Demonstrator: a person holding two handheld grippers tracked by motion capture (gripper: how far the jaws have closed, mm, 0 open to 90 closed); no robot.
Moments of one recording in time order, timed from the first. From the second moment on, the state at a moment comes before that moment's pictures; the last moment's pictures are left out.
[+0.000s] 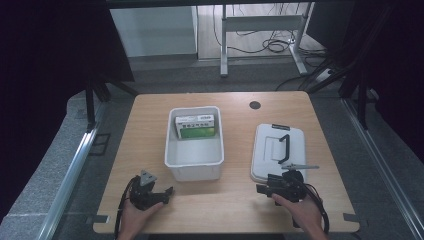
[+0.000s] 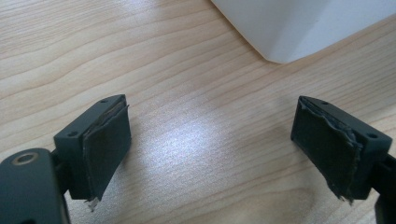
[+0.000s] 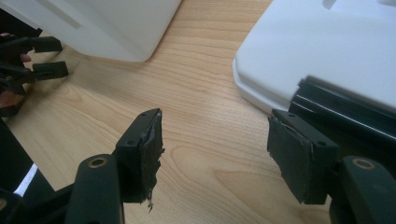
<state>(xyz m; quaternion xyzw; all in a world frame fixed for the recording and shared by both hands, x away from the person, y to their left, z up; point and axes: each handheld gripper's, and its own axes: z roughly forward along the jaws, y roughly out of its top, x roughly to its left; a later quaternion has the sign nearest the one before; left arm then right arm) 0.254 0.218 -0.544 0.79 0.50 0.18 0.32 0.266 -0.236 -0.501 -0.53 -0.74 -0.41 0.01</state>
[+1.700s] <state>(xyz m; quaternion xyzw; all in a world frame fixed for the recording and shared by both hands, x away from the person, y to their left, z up) 0.253 0.219 -0.545 0.78 0.50 0.18 0.32 0.294 -0.259 -0.452 -0.57 -0.71 -0.41 -0.01</state>
